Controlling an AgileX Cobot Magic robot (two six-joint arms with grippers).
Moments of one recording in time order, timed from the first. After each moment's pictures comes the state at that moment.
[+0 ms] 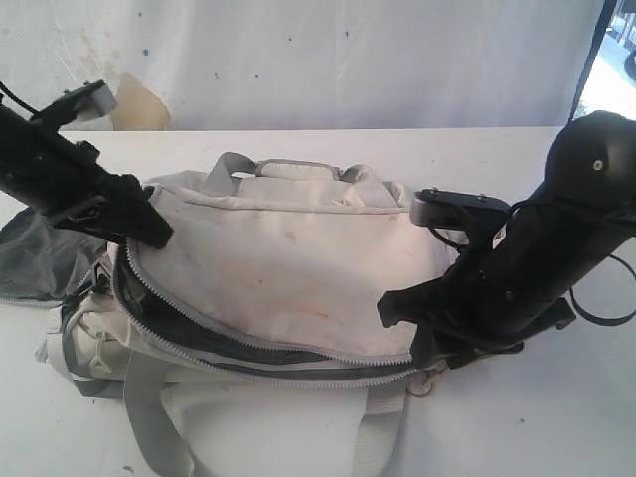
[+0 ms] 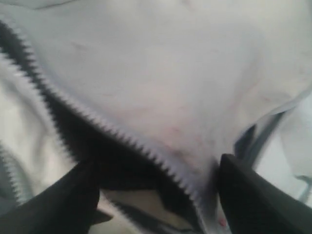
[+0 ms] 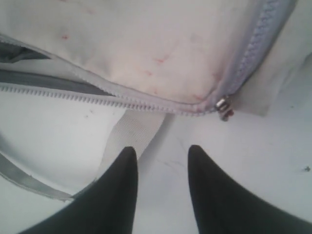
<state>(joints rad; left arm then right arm) -0.10 1.71 -1.22 -0.71 1.05 0.79 0.45 1.53 -0.89 0.36 0.80 0.00</state>
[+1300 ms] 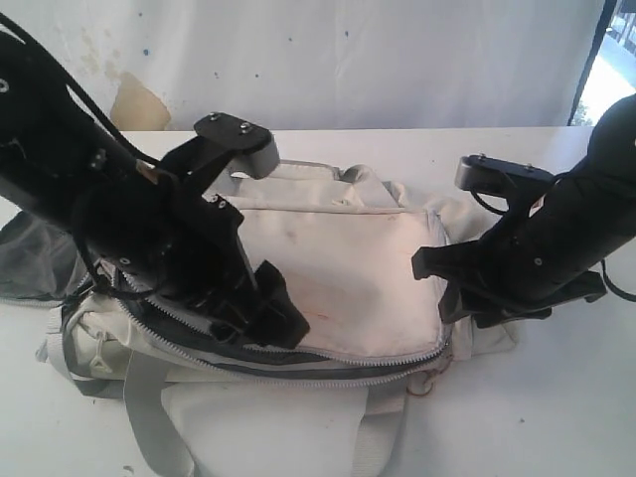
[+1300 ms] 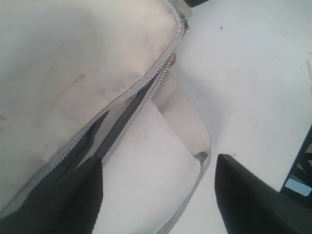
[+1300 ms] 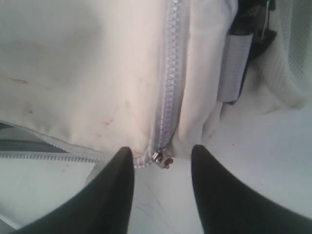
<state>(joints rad) -0.71 1.49 -1.06 -0.53 0.80 0.51 0.32 1.53 -0.90 0.34 0.73 0.02</state>
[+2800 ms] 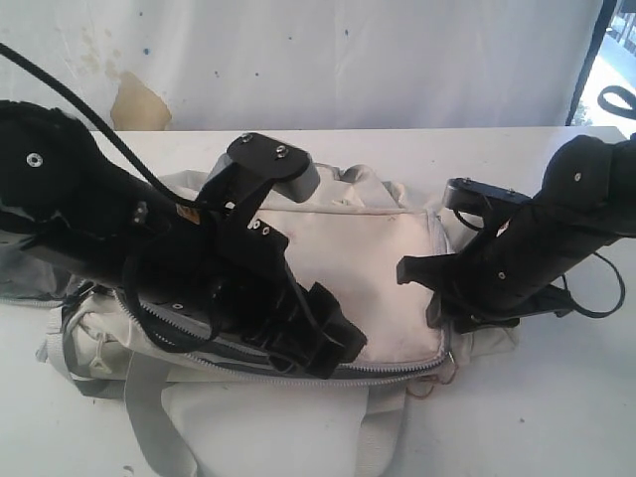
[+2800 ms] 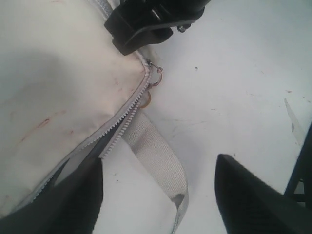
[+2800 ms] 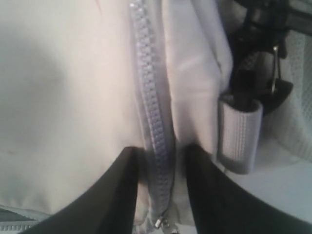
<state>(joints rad) -0.83 1.49 -0.97 -0.67 0.55 0.55 0.32 1.70 -0.90 0.38 0.55 0.03</state>
